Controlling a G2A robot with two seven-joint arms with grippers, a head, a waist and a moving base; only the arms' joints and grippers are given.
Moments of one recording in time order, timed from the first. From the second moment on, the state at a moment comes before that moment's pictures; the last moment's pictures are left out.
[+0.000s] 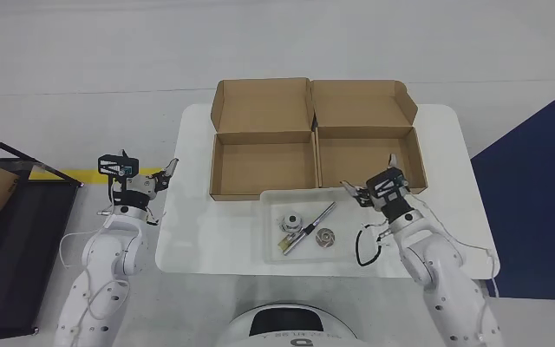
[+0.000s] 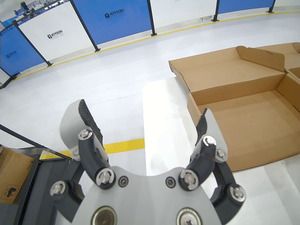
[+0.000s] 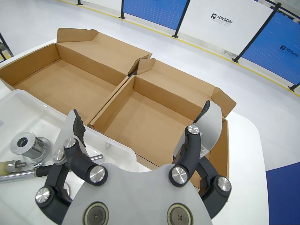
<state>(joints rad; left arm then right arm) 1.73 -1.15 -1.60 -1.80 1.33 0.00 0.00 -1.77 -1.15 1.49 -1.93 -1.46 -0.20 0.05</state>
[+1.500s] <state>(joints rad) 1.73 -1.15 -1.60 -1.80 1.33 0.00 0.00 -1.67 -1.10 1.32 -1.91 -1.42 -0.80 0.64</state>
